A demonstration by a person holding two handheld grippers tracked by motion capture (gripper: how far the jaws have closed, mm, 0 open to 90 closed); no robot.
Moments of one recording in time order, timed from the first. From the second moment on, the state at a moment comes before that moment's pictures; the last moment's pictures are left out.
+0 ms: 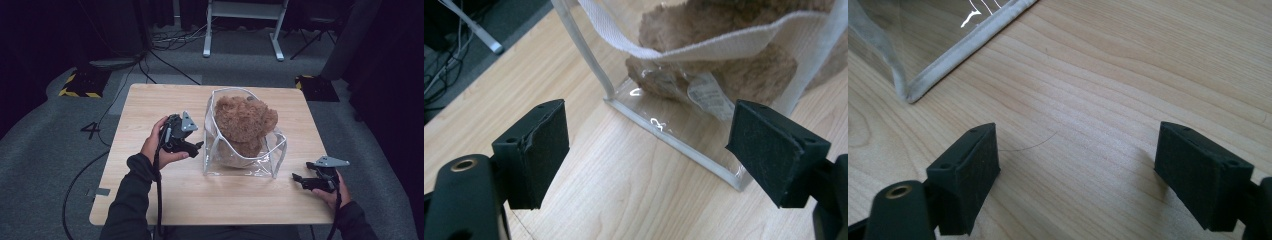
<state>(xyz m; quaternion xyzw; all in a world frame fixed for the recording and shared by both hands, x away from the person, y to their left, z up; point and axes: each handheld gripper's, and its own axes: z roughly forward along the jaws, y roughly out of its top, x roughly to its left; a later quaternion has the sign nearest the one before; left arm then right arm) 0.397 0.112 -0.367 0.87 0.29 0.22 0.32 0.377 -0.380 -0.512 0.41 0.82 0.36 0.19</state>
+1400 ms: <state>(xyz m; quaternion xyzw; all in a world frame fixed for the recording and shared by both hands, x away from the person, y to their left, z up) 0.386 0.147 -0.430 0.88 0.33 0.22 0.24 0.377 -0.380 -0.512 0.41 0.82 0.36 0.19</state>
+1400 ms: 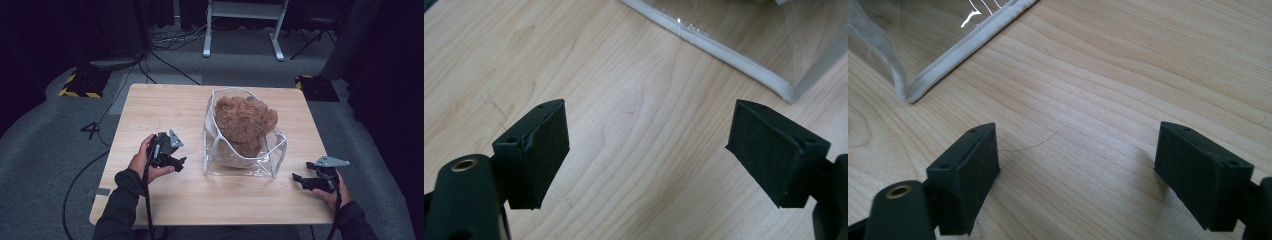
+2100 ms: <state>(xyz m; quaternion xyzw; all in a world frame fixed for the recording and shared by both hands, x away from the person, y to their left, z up) 0.374 0.164 -0.450 0.88 0.35 0.22 0.23 0.376 -0.380 -0.512 0.42 0.82 0.36 0.19</state>
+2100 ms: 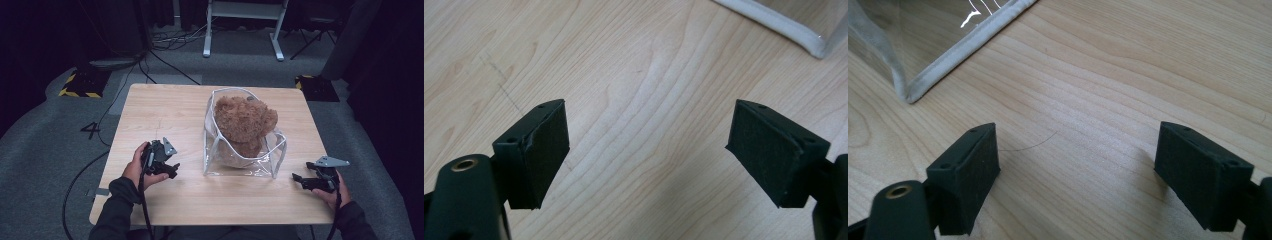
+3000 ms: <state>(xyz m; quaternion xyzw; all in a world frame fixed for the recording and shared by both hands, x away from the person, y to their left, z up) 0.356 0.201 -0.483 0.85 0.40 0.22 0.27 0.377 -0.380 -0.512 0.42 0.81 0.36 0.19</state>
